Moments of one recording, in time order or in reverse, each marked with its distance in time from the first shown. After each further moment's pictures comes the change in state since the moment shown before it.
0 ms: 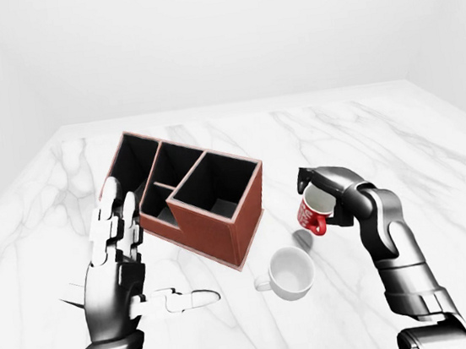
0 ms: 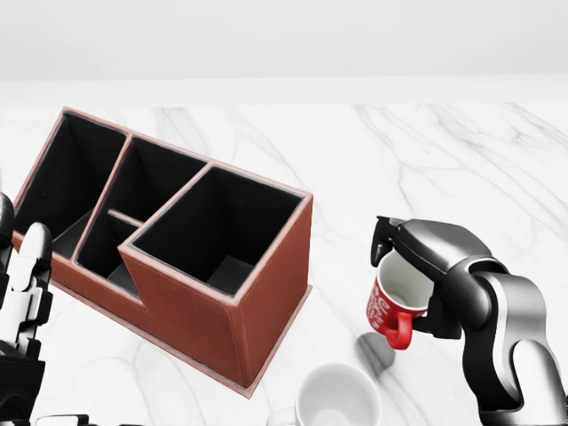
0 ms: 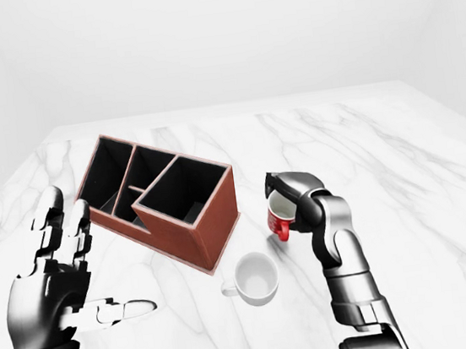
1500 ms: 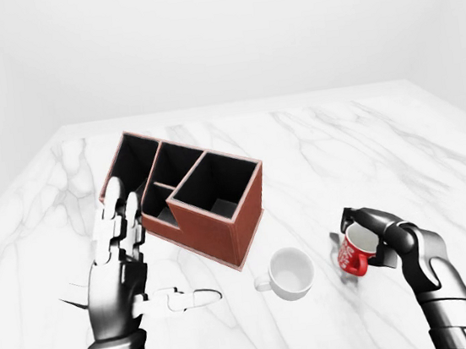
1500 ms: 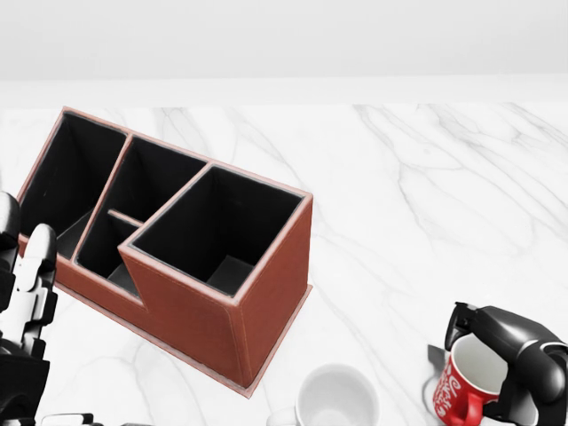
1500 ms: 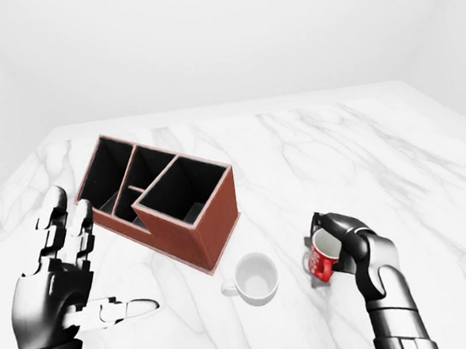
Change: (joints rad) left arm -0.001 0.004 -0.014 0.009 0.008 0.000 0.011; right arm 0.234 -0.114 -0.130 0.154 0.093 0.000 -0.035
